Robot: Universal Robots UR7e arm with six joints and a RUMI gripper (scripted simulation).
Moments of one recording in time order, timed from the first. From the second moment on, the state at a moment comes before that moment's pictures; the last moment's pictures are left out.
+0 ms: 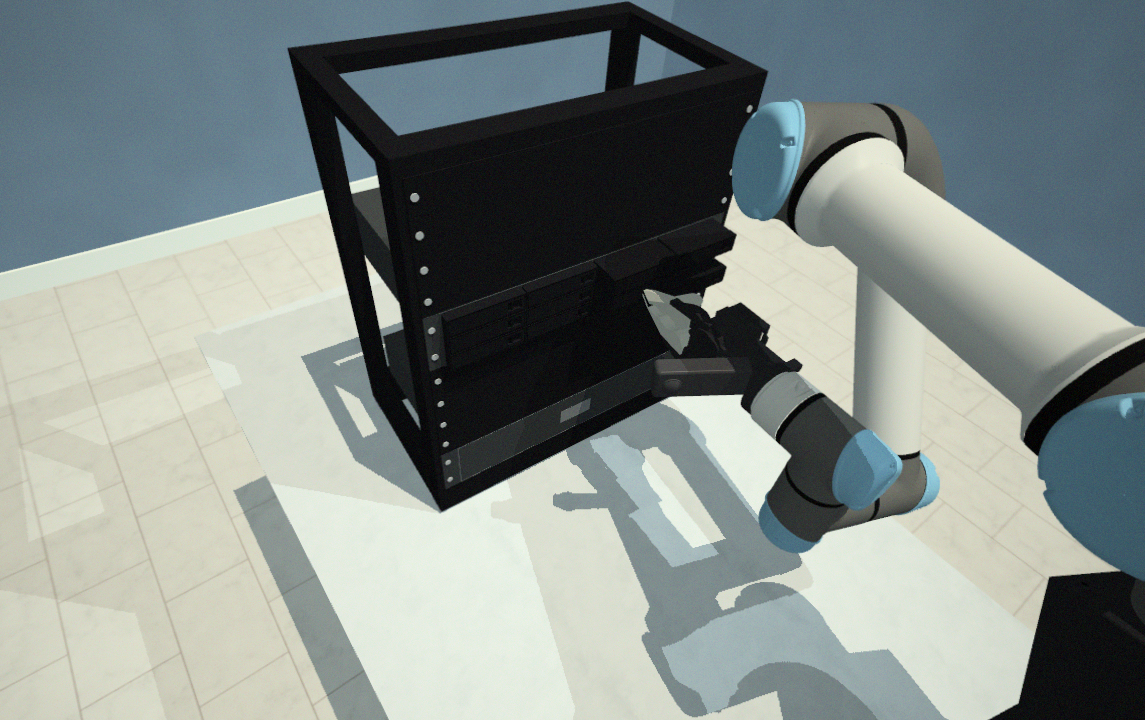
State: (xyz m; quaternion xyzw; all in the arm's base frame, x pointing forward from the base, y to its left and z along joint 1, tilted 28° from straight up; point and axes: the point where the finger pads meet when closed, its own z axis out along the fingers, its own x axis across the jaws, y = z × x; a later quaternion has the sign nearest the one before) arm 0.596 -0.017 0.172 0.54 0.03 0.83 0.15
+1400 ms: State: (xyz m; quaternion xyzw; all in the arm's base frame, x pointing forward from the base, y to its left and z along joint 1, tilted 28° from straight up) arm 0.614 -0.020 0.179 0.54 0.03 0.83 0.15
